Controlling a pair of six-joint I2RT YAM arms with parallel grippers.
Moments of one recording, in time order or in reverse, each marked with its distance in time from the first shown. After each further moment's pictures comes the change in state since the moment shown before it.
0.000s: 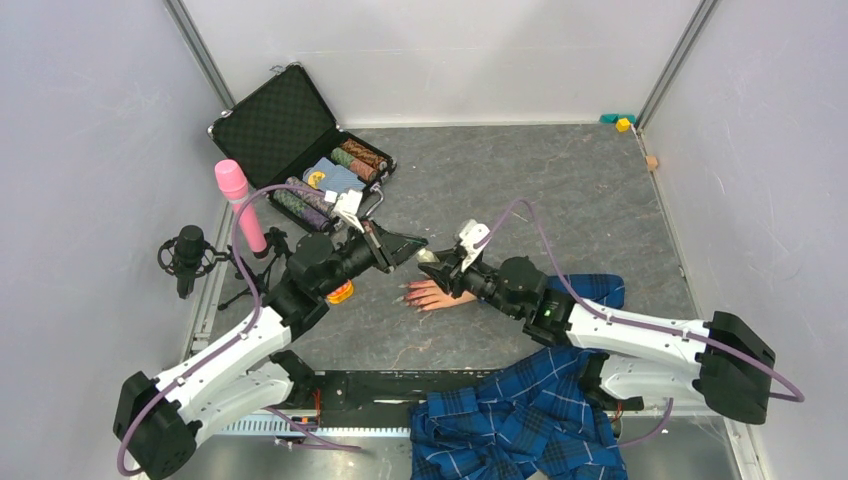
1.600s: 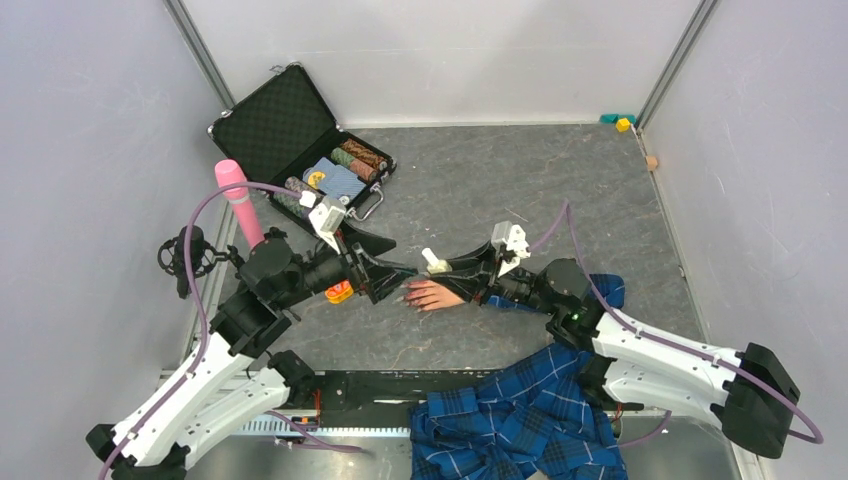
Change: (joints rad) left arm -0.011 -0.249 0.214 -0.416 0.171 0.380; right arm -0.169 -0.199 -0.125 0.206 -0.563 0.171
